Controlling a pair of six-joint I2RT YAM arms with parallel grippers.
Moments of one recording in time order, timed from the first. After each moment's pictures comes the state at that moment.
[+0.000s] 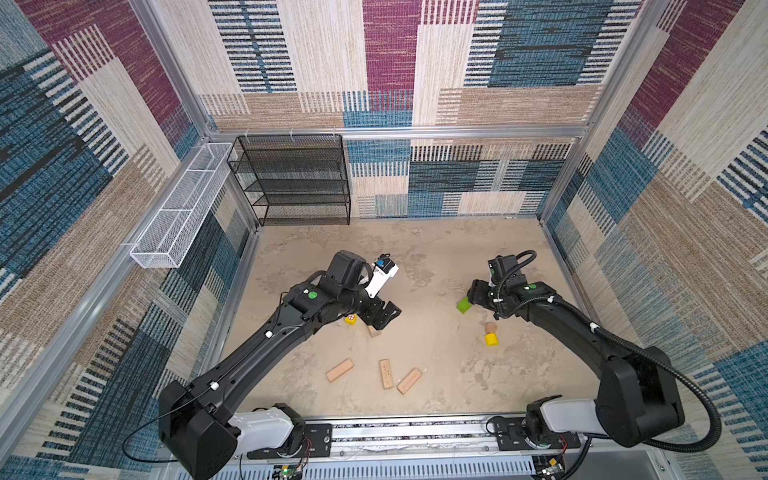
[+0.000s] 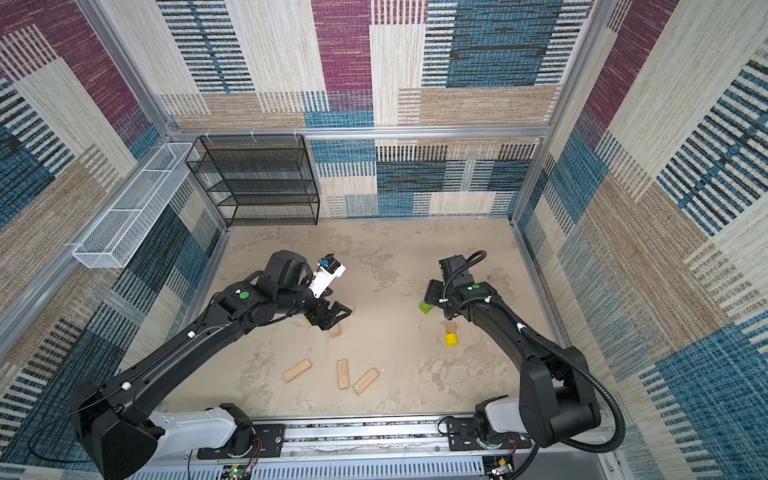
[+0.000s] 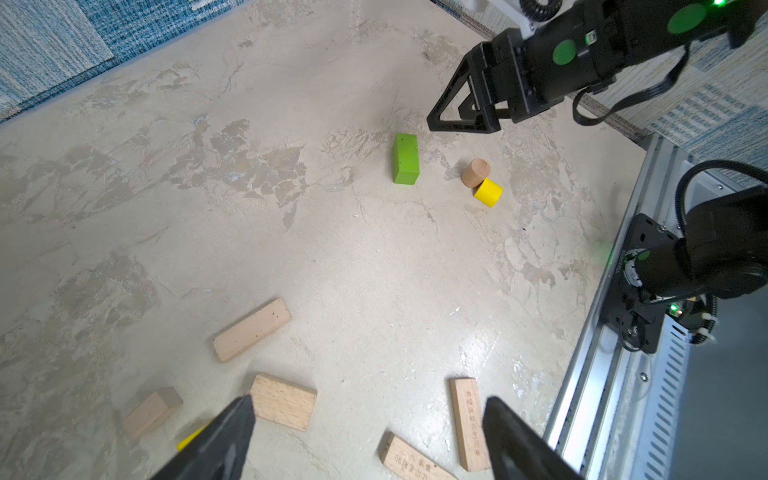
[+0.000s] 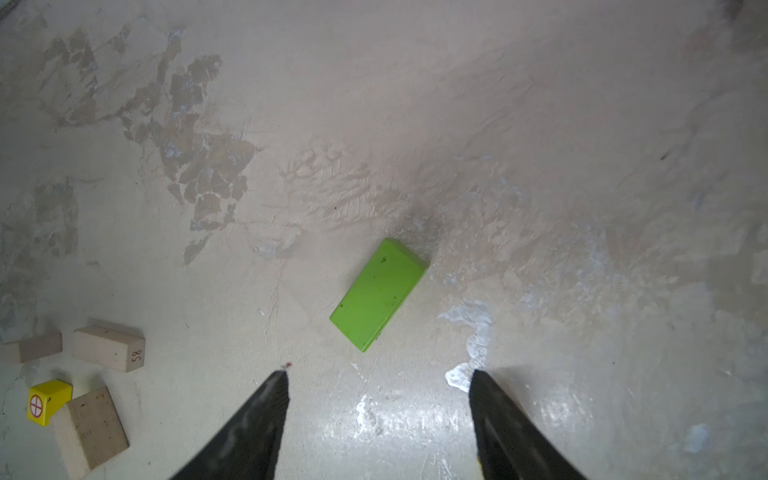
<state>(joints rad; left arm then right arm) -0.62 1.26 1.17 -0.70 0.27 0.11 0.28 1.37 0.90 -0.52 0.02 0.56</state>
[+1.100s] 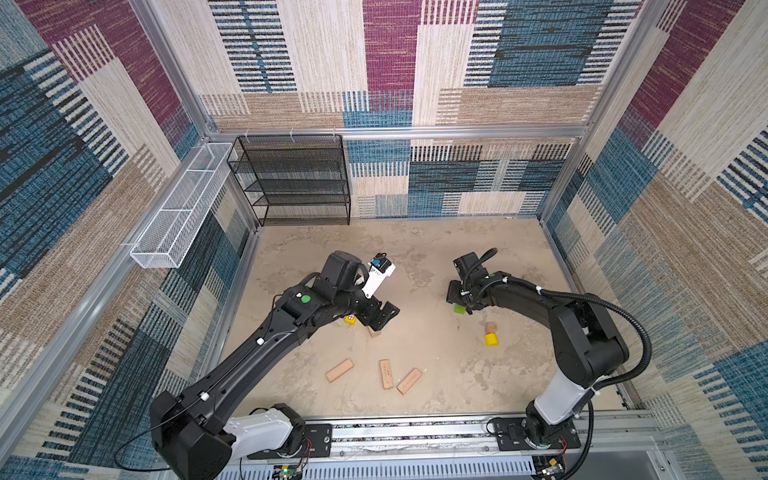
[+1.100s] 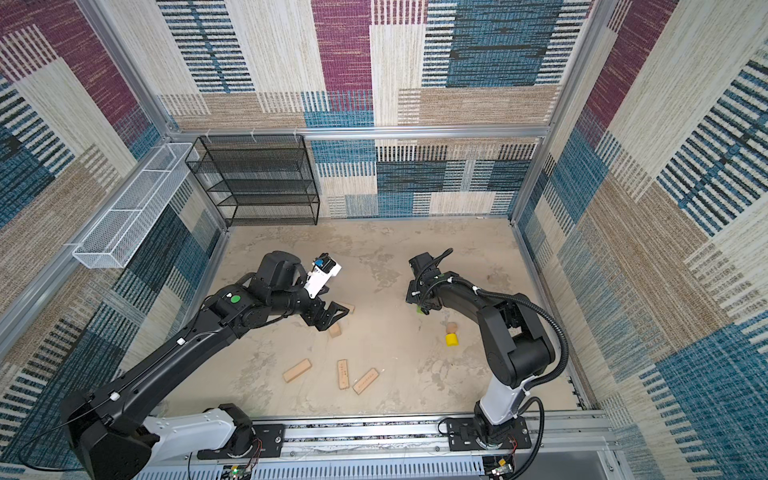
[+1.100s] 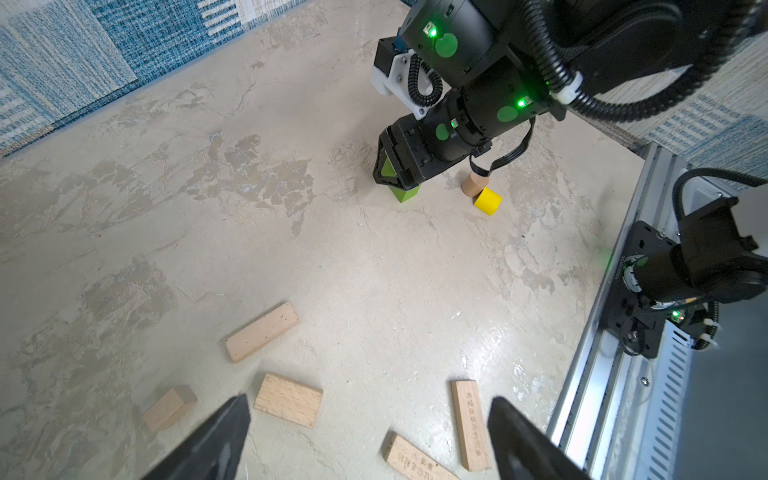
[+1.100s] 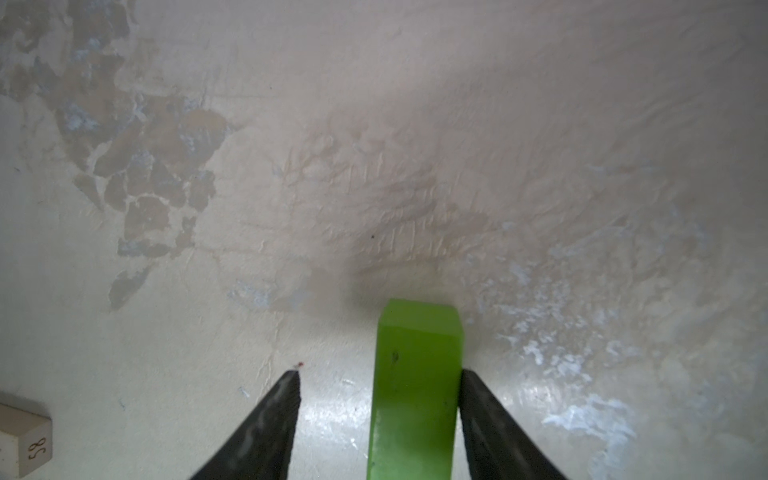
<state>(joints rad) -0.62 1.22 1.17 -0.71 0.27 0.11 0.40 1.72 1.05 -0.44 0.11 0.61</state>
